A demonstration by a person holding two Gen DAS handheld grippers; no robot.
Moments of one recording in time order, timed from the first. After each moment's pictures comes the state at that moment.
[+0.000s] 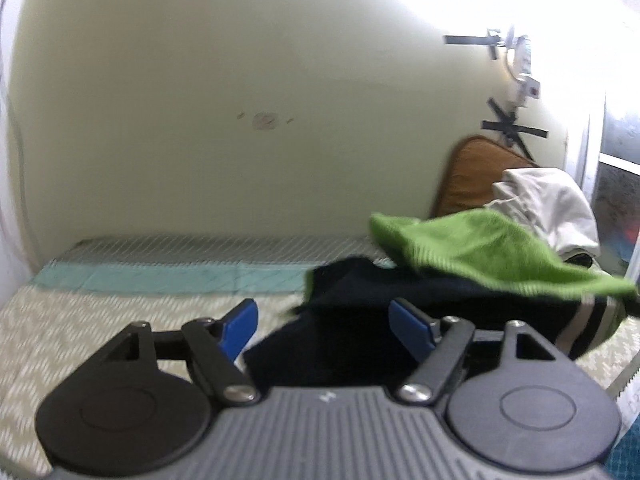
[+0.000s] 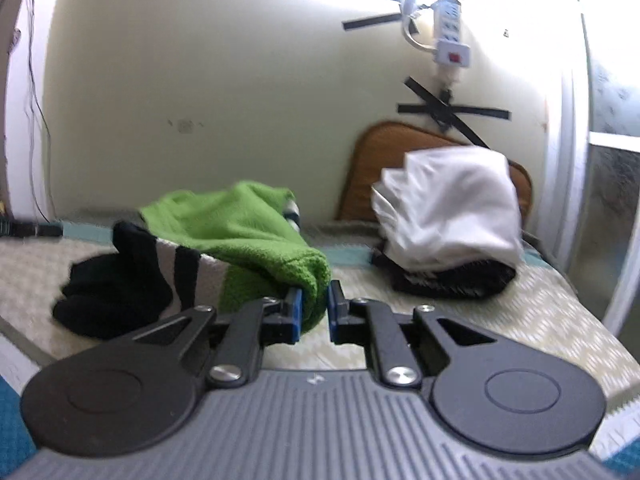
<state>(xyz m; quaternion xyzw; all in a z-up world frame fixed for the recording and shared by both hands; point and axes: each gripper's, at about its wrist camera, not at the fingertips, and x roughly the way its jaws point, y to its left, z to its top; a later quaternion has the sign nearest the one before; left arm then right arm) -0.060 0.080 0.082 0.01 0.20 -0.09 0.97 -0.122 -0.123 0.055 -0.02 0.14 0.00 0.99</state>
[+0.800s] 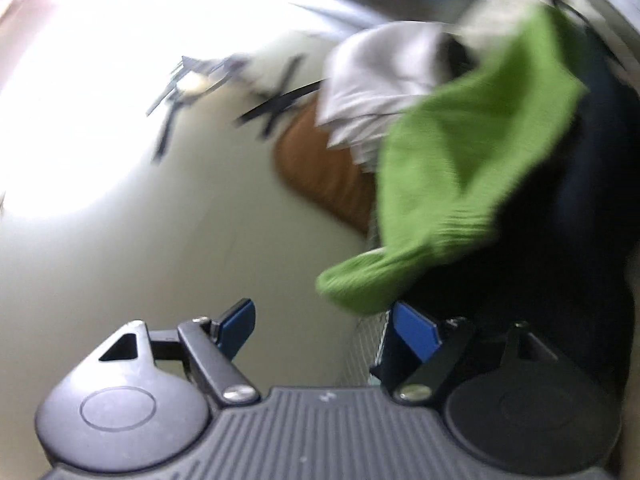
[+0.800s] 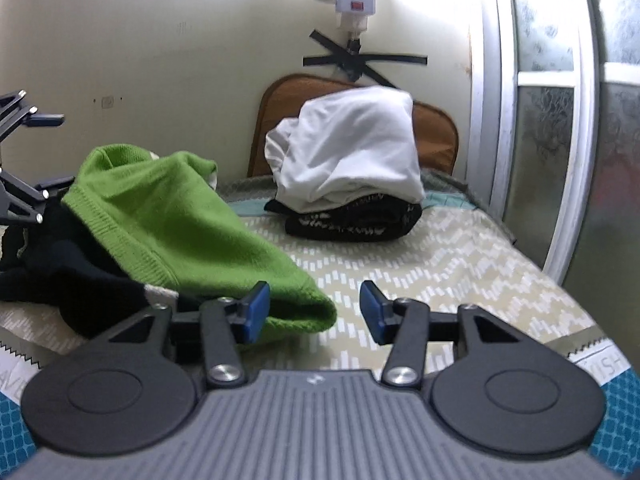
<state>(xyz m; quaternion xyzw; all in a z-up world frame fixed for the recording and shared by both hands) -0.036 -0.060 0.031 0.61 0.00 -0.16 0.78 -0.103 -0.241 0.047 0.02 0.19 -0.03 0.98</state>
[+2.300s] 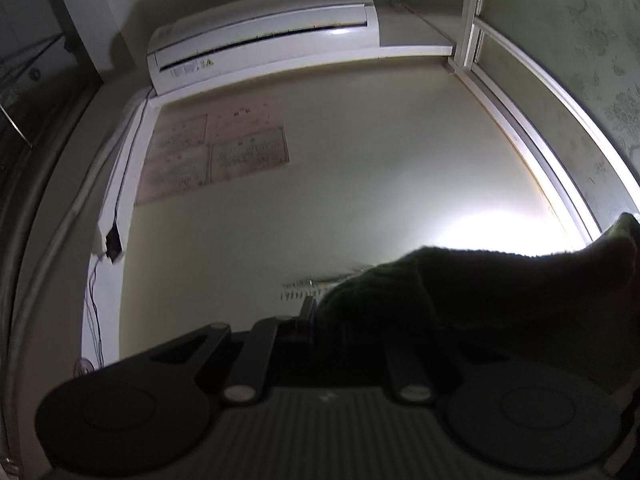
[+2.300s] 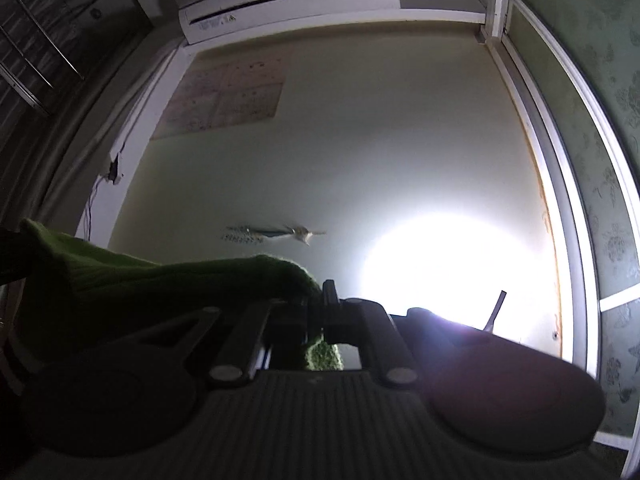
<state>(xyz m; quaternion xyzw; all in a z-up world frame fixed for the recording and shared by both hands) -0.237 0.065 0.351 0.11 -0.24 0.01 0.96 -0.191 -0.195 0.361 -0.03 -0.22 0.14 0.97</state>
